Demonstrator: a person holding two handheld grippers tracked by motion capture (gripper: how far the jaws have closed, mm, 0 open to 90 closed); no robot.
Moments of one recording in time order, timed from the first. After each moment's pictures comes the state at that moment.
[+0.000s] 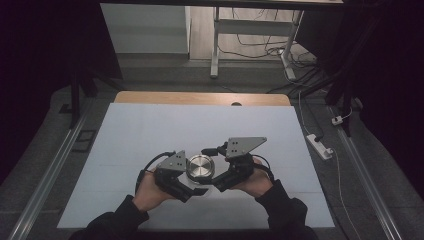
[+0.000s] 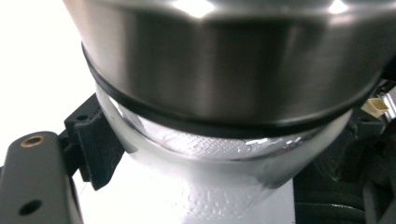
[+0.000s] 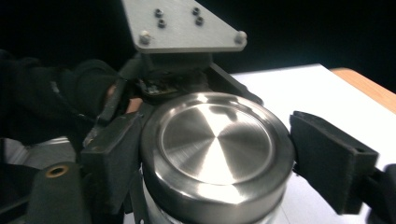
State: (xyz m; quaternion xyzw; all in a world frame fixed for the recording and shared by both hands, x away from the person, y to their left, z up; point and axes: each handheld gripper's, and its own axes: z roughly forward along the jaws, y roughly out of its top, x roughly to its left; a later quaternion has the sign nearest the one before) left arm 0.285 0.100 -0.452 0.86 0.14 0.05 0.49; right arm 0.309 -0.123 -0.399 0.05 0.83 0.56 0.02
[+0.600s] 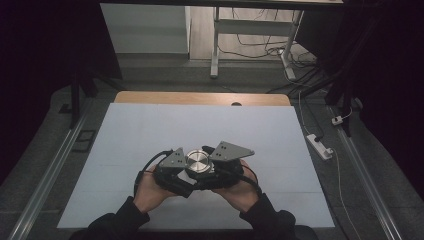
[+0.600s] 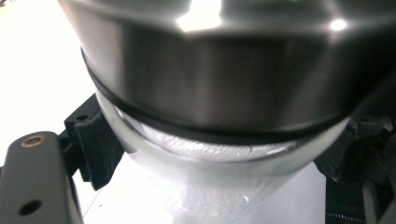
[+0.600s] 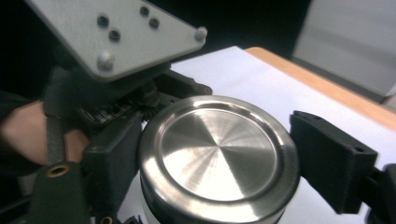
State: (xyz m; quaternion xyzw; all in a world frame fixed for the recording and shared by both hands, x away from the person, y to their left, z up) left arm 0.285 0.101 -0.453 0.86 0.20 0.08 0.46; right arm 0.281 -0.094 -0.401 0.20 0.82 0.52 0.14
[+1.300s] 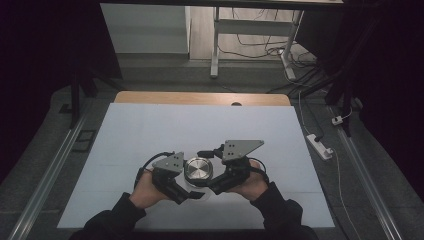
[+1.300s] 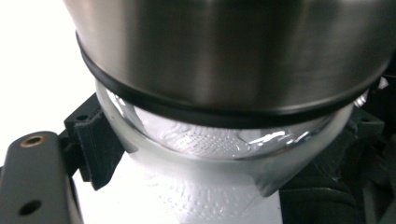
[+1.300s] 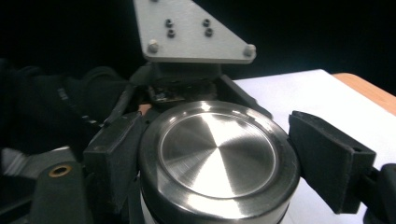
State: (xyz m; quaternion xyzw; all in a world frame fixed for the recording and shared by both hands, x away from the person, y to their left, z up) left arm 0.288 0.107 -0.454 0.86 0.08 0.01 0.50; right arm 0.300 -0.116 -0.400 0.05 0.82 0.57 0.01
